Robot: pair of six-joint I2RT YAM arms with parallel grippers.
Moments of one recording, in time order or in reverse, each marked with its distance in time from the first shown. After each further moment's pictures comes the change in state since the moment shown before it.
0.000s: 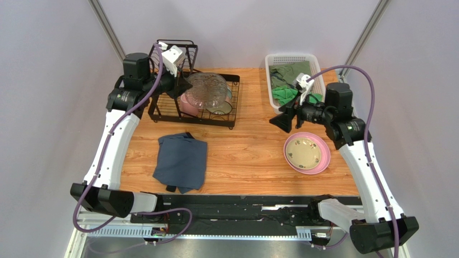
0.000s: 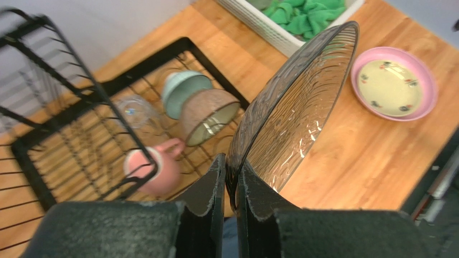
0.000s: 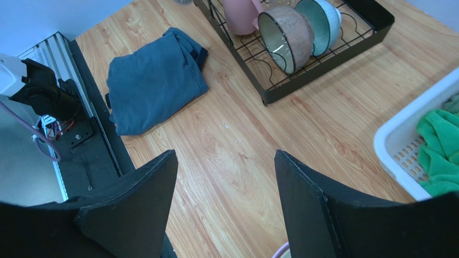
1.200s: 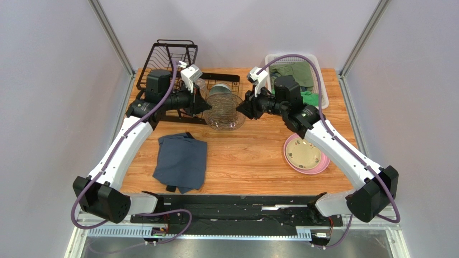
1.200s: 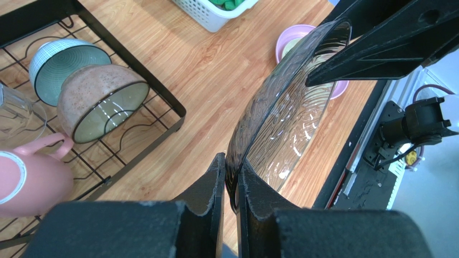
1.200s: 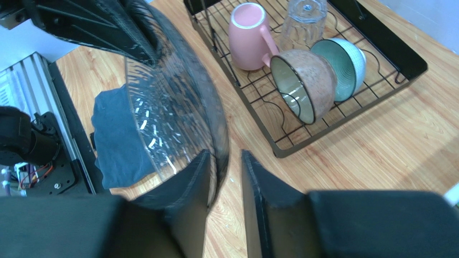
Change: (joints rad) left arm -0.135 -0.029 -0.268 0.153 0.119 -0.224; right arm 0.399 0.289 0.085 0.312 0.392 0.158
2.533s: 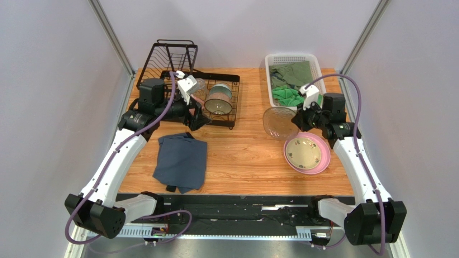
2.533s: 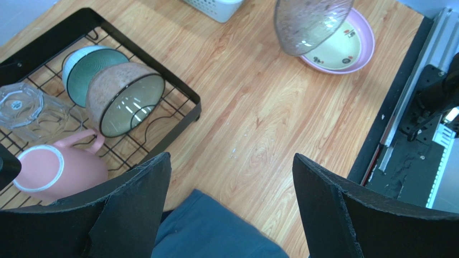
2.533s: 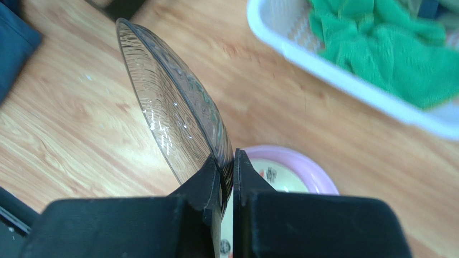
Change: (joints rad) left arm -0.003 -0.136 -0.082 -0.040 -0.018 0.181; right arm -0.495 -0.222 -0.294 -0.209 -0.014 -0.231
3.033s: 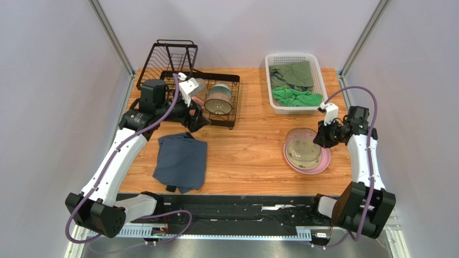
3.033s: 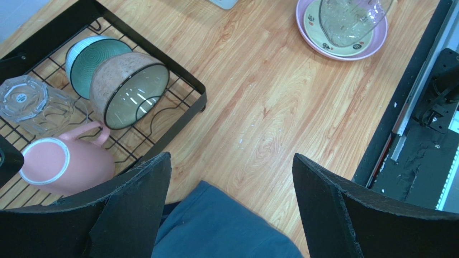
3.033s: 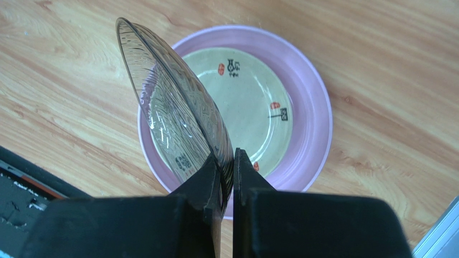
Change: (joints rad) left arm 0.000 0.008 -0.003 -0.045 -0.027 0.069; right arm -0.404 0.060 -0.069 -0.306 -0.140 -0.348
